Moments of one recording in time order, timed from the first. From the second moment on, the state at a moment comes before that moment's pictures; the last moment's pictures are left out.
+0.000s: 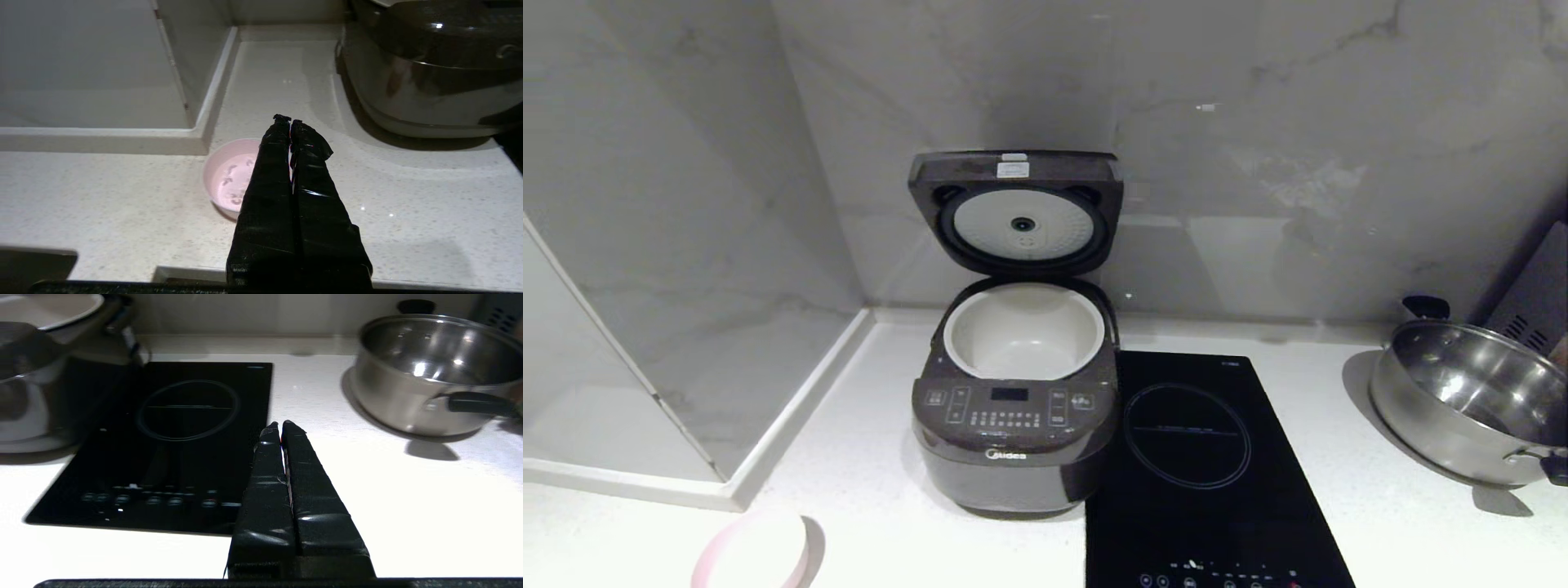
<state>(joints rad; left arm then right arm) 0.00 0.00 -0.01 0.03 -0.04 0.07 0.00 0.00 0.00 0.00 0.00 0.01</state>
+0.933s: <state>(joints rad) -0.01 0.26 -0.31 0.16 -0.09 0.03 0.00 0.00 0.00 0.00 0.00 0.01</state>
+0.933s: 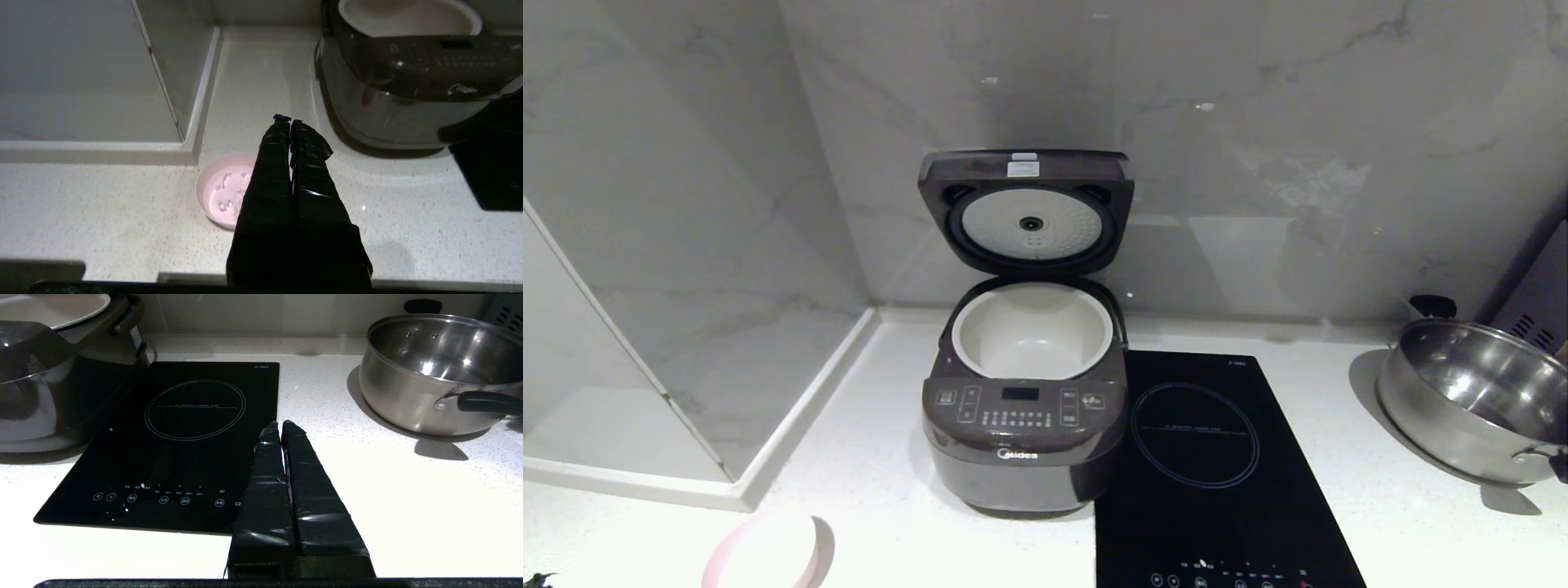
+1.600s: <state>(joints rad) 0.02 1.16 -0.62 0.43 0.05 0.06 0.00 0.00 0.00 0.00 0.00 0.01</state>
